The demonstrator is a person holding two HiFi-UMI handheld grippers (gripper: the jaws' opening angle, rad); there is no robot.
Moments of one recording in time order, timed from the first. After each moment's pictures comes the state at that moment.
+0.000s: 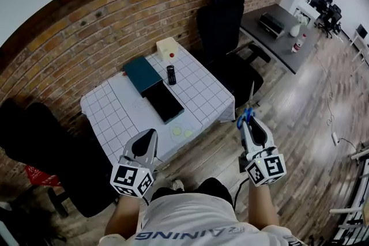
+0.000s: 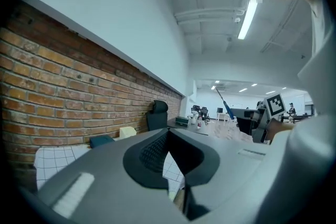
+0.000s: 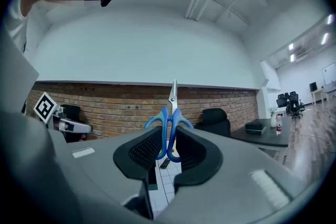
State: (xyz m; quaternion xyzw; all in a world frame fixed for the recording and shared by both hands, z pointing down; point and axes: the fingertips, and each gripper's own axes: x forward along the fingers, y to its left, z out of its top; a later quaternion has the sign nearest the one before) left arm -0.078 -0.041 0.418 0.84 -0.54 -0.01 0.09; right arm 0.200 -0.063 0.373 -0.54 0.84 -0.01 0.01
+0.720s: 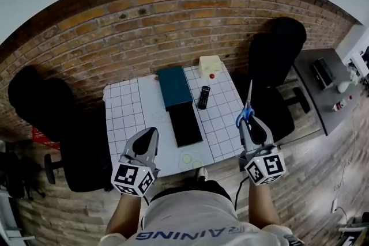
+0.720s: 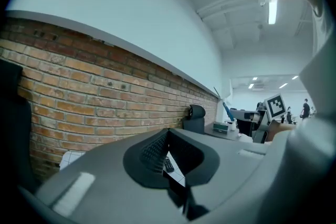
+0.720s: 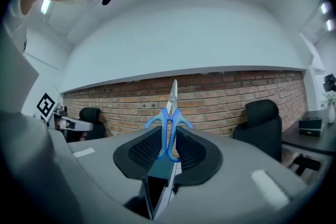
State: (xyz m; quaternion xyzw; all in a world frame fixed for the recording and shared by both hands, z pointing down) left arm -0.137 -0.144 0.417 0.71 -0.70 -0.02 0.09; right arm 0.105 -0.272 0.383 -0.35 0.94 -0.03 0.01
